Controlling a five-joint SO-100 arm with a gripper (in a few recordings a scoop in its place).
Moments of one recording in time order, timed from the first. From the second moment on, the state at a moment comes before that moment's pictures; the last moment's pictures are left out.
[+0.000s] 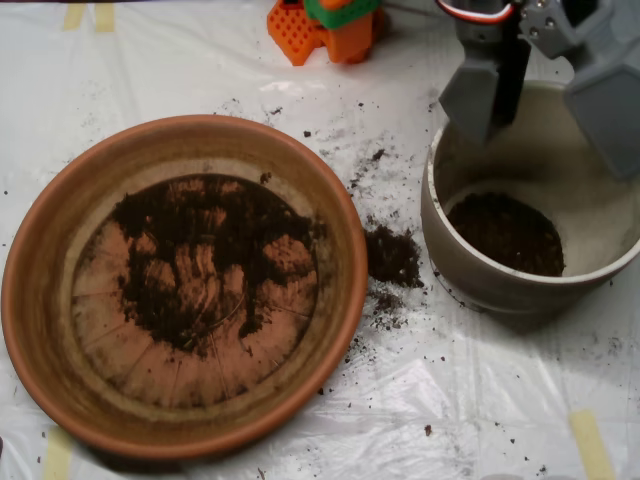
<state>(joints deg) -26.2 101.4 78.1 80.9 -18.5</state>
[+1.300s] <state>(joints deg) 28.5 117.9 126.6 56.2 -11.5</state>
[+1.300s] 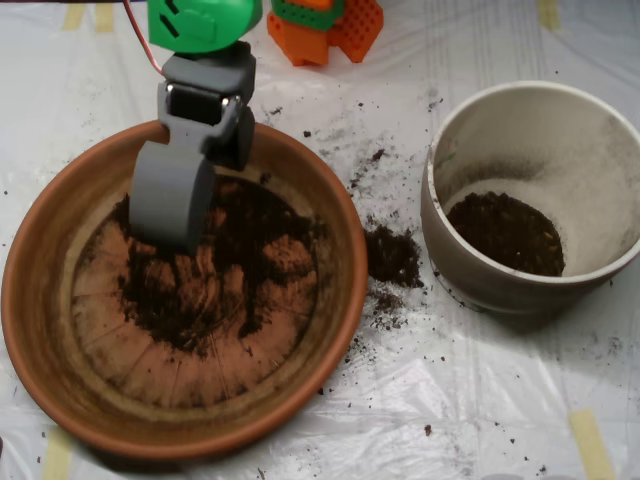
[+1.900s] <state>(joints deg) 31.2 107.6 128.1 51.9 -10.5</state>
